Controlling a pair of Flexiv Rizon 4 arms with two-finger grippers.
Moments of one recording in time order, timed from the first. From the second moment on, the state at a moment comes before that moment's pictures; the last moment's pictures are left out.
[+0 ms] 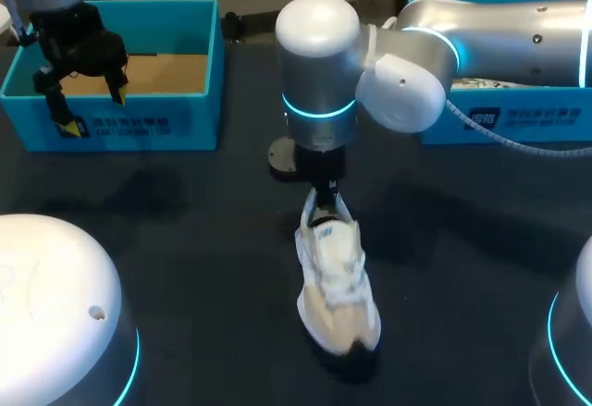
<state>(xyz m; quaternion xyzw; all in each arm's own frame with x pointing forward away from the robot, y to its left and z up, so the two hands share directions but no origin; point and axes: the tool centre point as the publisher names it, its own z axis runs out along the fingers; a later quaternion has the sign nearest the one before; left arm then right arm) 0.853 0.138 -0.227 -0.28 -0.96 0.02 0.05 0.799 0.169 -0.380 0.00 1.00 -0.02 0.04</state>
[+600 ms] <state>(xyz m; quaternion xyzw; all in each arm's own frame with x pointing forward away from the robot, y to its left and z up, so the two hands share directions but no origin) 0.853 0.138 -0.227 -0.28 -0.96 0.02 0.05 0.849 0.127 -0.279 0.00 0.99 -0.06 0.12</state>
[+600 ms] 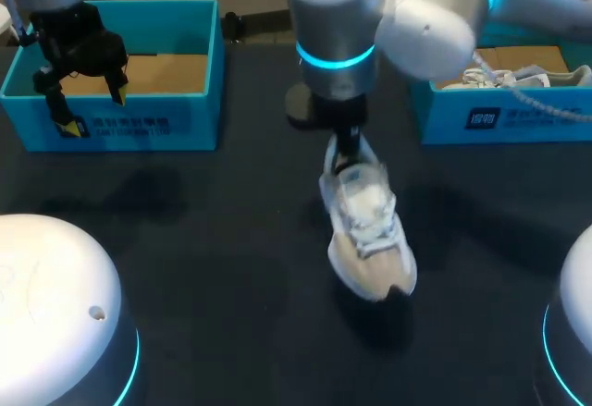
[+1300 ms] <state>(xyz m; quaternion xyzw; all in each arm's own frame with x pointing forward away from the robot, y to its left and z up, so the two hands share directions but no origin) 0.852 0.141 -0.226 -0.25 -0.97 0.02 0.05 0.855 0.098 -0.204 -0.01 0.99 -0.04 0.13</state>
